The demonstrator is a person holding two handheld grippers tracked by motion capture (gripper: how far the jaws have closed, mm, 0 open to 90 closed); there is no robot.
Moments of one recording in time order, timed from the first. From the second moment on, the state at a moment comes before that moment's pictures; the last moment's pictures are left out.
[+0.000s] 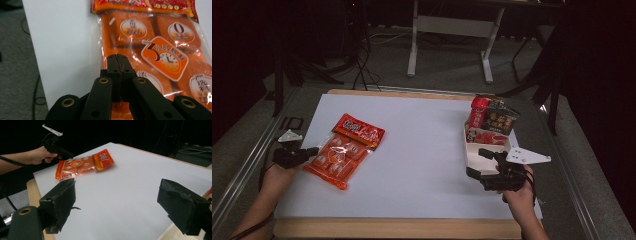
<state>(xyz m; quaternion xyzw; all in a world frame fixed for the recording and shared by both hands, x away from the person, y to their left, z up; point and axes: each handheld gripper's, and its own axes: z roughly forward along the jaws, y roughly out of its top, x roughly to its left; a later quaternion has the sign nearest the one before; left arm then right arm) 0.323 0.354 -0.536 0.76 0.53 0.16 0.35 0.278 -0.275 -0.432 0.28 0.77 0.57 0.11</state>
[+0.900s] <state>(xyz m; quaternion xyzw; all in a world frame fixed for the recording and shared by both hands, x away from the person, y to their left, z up) 0.312 0.308 -0.537 0.81 0.48 0.11 0.32 0.277 -0.274 -0.433 0.28 0.77 0.56 0.11</state>
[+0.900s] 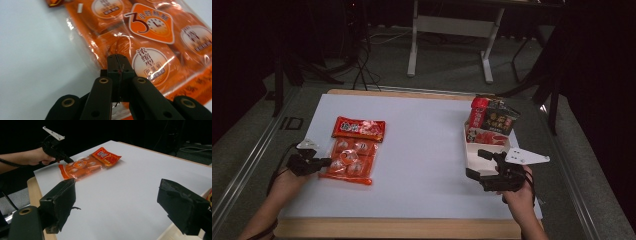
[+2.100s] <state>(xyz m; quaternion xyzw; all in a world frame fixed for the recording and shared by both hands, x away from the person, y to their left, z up) 0.371 0.279 -0.539 0.78 0.52 0.14 0.32 0.277 -0.274 -0.434 0.28 0.77 0.56 0.10</state>
